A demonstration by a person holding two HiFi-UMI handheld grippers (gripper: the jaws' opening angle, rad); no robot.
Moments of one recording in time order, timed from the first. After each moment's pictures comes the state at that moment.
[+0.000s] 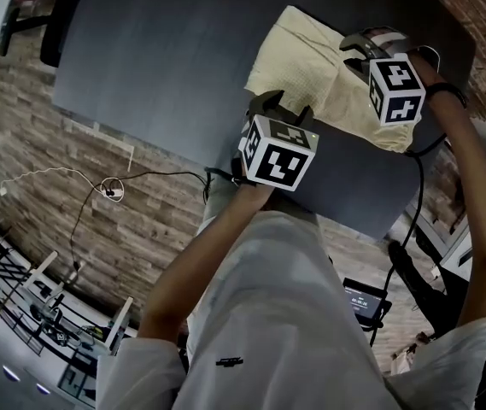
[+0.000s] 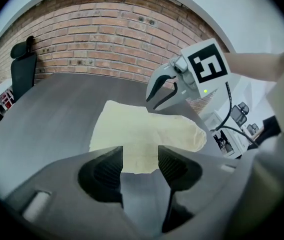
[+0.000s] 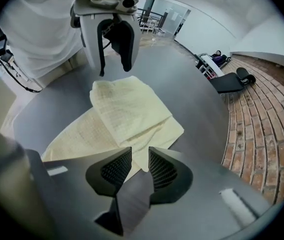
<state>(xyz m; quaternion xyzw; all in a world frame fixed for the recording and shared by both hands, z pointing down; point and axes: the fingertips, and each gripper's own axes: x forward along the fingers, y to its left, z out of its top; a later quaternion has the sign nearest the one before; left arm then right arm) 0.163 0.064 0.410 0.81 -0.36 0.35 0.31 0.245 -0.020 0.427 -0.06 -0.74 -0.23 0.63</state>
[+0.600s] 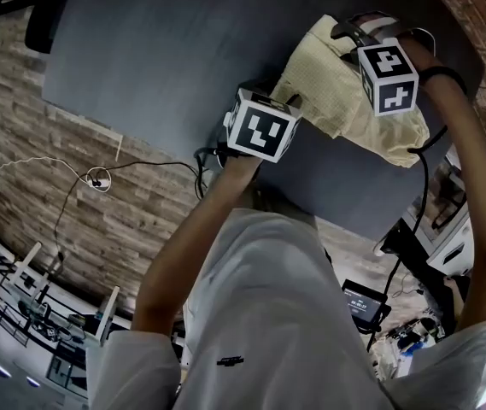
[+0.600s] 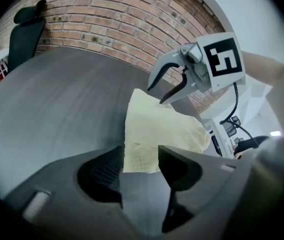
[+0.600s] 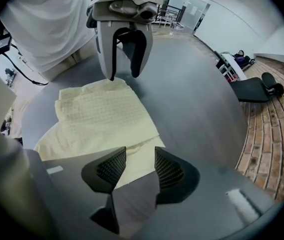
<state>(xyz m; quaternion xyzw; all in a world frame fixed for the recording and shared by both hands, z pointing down) 0.085 0.011 0.451 0.79 -0.32 0.33 0.40 0.163 -0.066 0.450 -0.15 -0.69 -0.23 0.66</state>
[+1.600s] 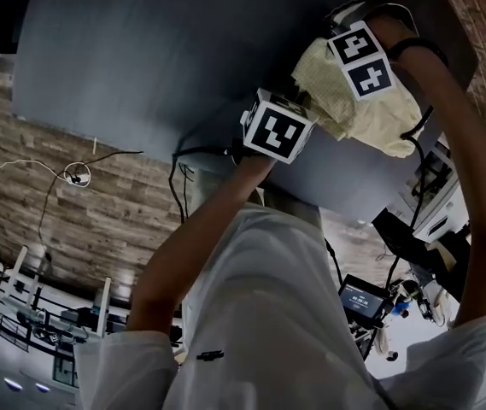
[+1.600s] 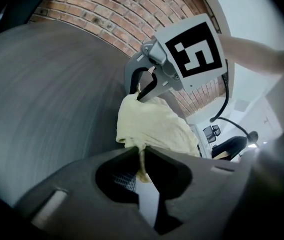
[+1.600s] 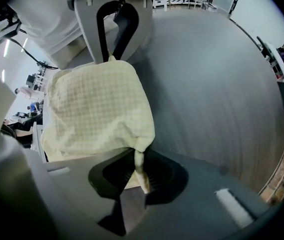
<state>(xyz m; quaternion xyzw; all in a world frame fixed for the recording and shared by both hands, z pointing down) 0.099 0.023 0.483 0.80 -0.23 0.29 0.48 0.148 -0.074 0.513 -0.31 -0.58 -0.21 0.72</state>
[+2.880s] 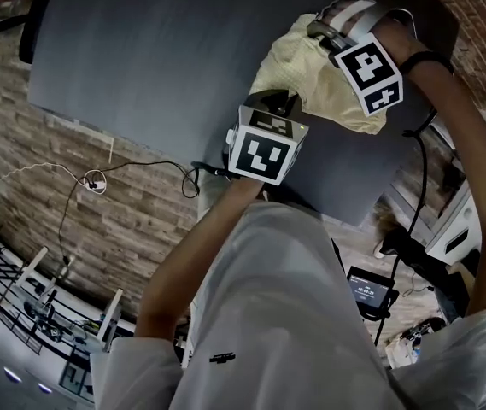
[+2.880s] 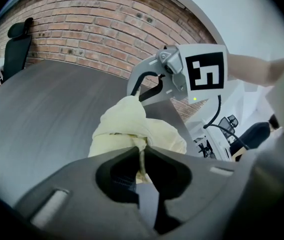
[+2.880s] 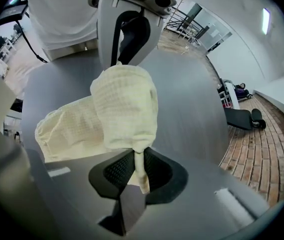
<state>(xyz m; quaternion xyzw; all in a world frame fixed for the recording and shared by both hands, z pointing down) 0.244 0.098 0.395 0.81 -0.32 0.31 0.38 0.272 -0.001 0.409 -0.17 -0.67 -0.39 0.61</state>
